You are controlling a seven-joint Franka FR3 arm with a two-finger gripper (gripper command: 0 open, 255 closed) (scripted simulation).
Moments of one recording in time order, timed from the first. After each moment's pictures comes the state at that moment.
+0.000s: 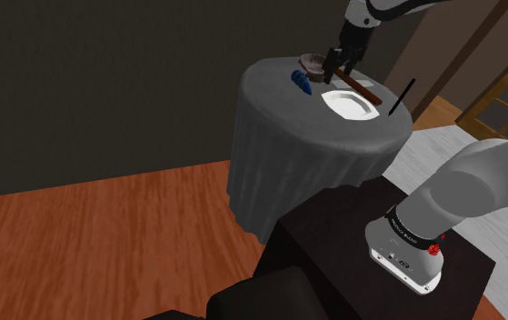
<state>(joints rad) -0.06 -0.47 -0.01 -2.42 -0.12 2.01 0.01</state>
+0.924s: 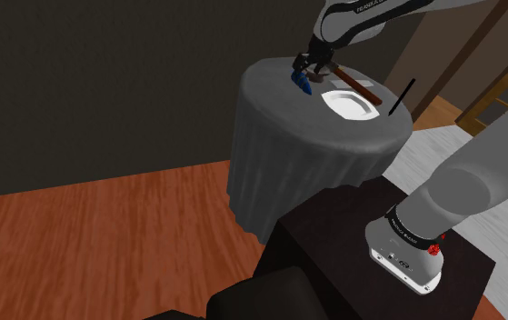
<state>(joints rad) -0.11 -0.03 -0.05 -2.24 -0.15 2.48 0.08</state>
